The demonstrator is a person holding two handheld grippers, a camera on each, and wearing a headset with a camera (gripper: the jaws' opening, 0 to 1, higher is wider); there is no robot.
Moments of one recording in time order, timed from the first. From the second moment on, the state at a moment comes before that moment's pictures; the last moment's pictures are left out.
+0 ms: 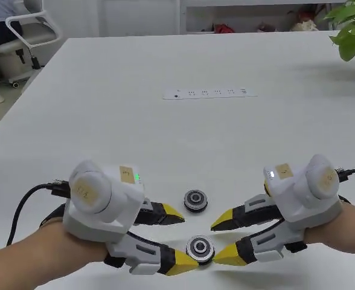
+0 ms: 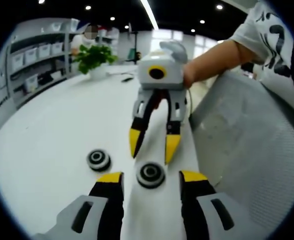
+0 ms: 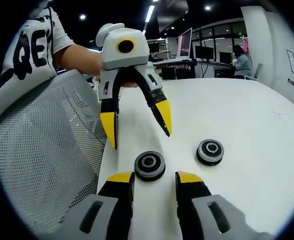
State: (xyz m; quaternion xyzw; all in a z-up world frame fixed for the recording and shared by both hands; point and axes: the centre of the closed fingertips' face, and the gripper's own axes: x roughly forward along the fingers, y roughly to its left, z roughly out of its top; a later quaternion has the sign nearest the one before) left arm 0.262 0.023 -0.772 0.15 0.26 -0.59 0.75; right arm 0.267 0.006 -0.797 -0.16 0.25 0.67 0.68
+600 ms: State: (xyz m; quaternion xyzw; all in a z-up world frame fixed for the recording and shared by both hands) left arm 0.262 0.011 -0.783 0.17 0.27 -0.60 0.73; right arm 0.268 0.004 -0.800 -0.15 0.26 0.67 0.68
